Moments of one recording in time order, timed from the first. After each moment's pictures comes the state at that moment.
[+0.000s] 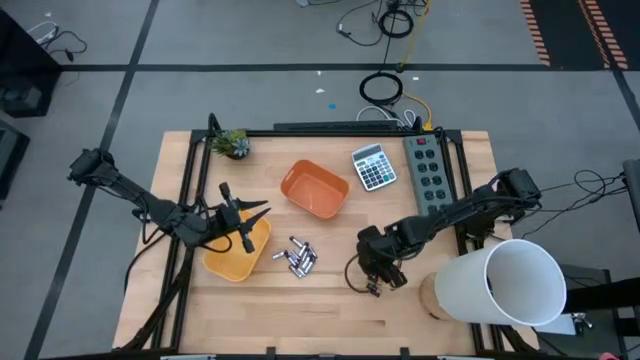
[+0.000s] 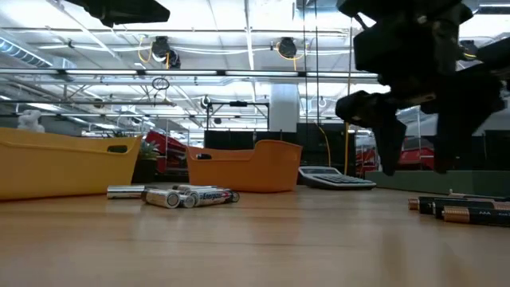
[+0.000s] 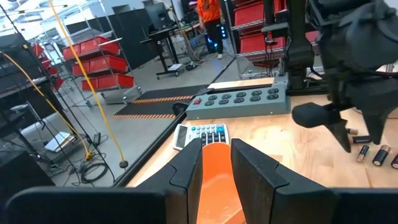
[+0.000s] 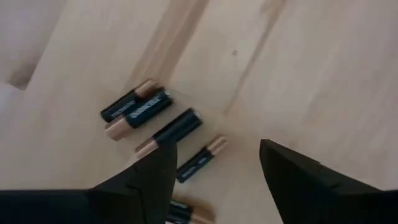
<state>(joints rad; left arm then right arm) -0.52 0.91 0.52 0.23 -0.95 0.14 0.30 1.64 0.94 -0.50 -0.13 -0.13</state>
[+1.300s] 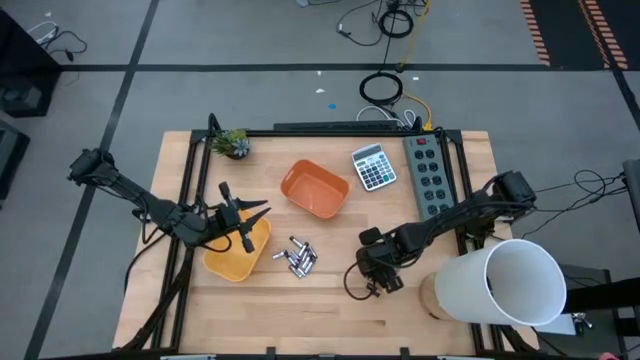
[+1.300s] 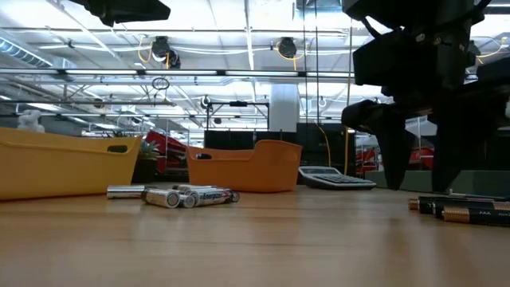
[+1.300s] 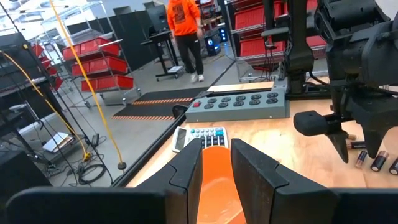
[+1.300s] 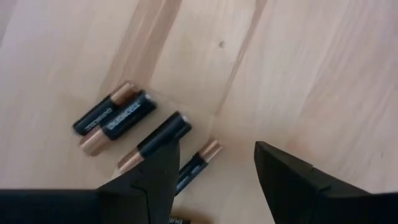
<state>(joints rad) -0.52 0.91 0.52 0.25 -0.95 0.14 0.34 1.69 0.94 -0.48 -0.03 -0.02</state>
